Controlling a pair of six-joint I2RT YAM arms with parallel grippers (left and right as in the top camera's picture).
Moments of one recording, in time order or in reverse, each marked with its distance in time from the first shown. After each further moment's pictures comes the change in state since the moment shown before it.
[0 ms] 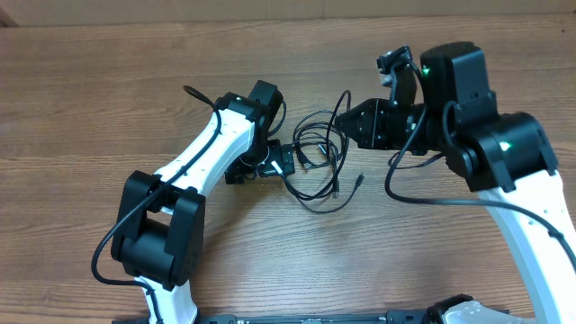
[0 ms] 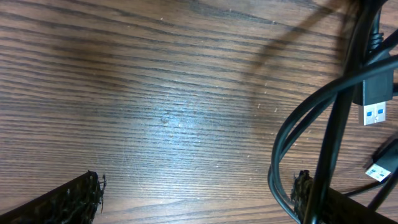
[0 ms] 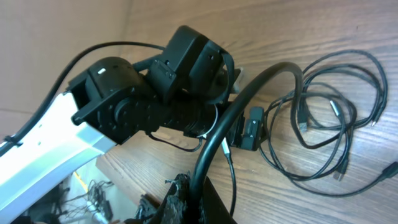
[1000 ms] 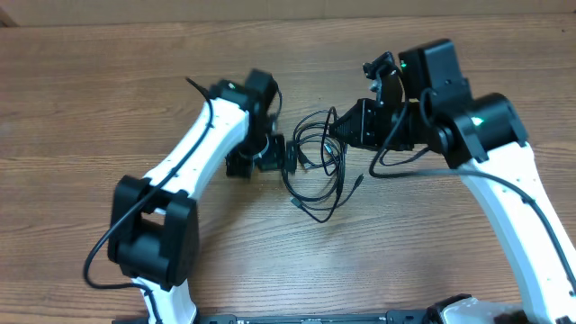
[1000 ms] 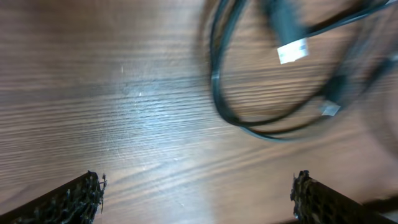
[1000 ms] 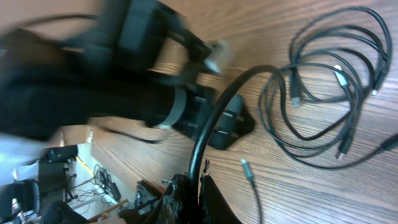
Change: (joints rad) left arm 0.033 -0.015 0.138 -0.153 0.161 0.180; right arm 0.000 0.113 0.002 -0.068 0.005 -0.001
